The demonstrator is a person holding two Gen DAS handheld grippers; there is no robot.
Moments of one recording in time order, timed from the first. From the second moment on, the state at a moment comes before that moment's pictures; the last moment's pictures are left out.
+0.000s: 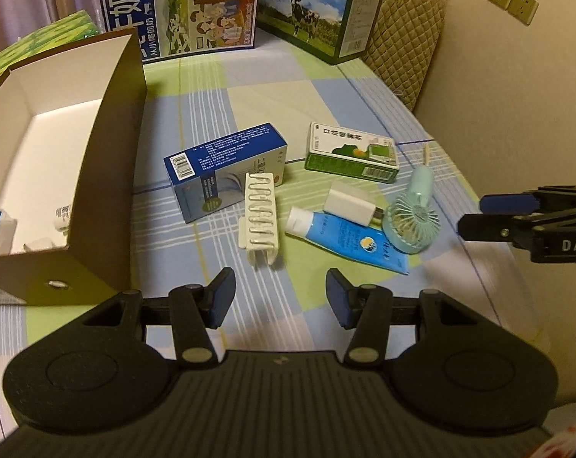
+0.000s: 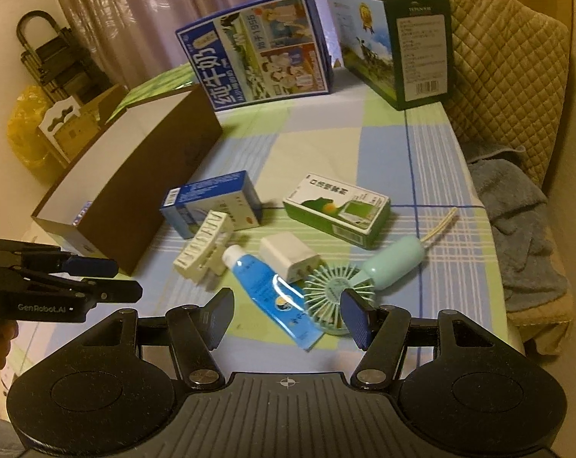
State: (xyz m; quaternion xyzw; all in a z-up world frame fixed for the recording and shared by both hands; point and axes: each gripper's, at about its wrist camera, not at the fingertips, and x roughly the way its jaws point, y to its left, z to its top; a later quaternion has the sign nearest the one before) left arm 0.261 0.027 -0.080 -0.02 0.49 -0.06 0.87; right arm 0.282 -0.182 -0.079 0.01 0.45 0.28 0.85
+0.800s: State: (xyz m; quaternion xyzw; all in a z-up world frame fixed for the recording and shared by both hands) left arm 0.341 0.021 -0.135 0.00 0.53 -0.04 0.85; right arm 0.357 -0.160 -0.122 -0.05 0.47 0.31 0.83
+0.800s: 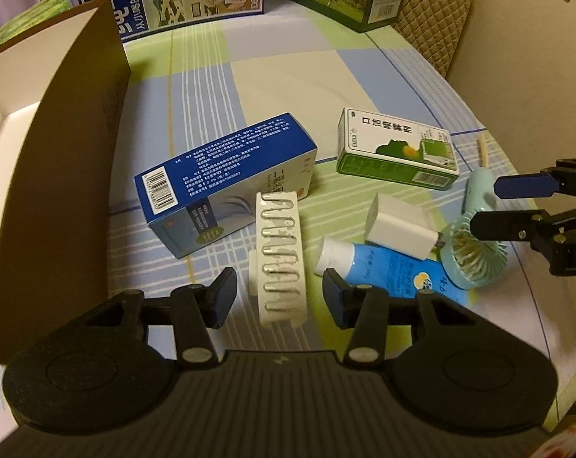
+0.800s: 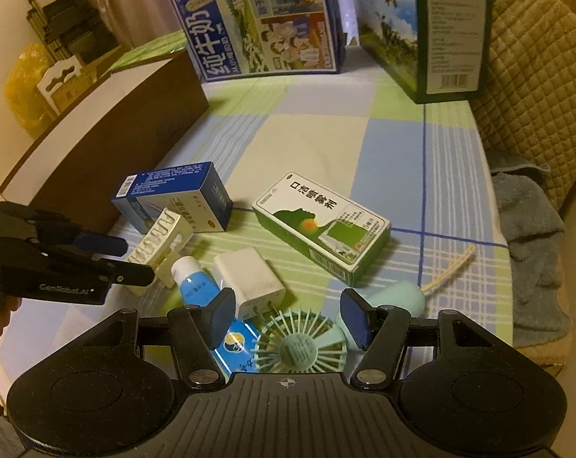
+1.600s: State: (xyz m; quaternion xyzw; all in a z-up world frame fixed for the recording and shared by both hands) left arm 0.317 0.052 -0.147 -0.03 0.53 0.02 0.85; right arm 0.393 -0.115 -0.161 -0.11 0.49 0.40 0.76
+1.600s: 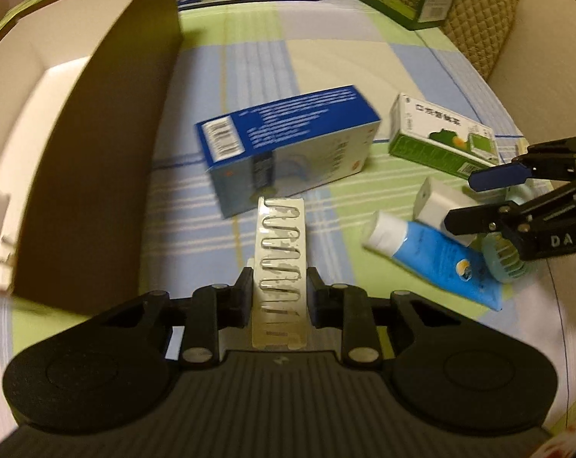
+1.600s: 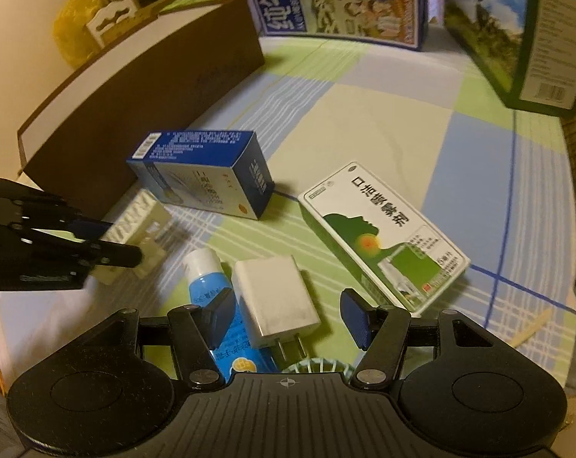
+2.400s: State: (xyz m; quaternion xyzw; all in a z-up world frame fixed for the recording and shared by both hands) left arm 0.312 0.061 -0.149 -0.04 0.53 0.03 0.85; right arm 0.383 -0.100 -0.166 -0.13 0.47 0.41 0.77
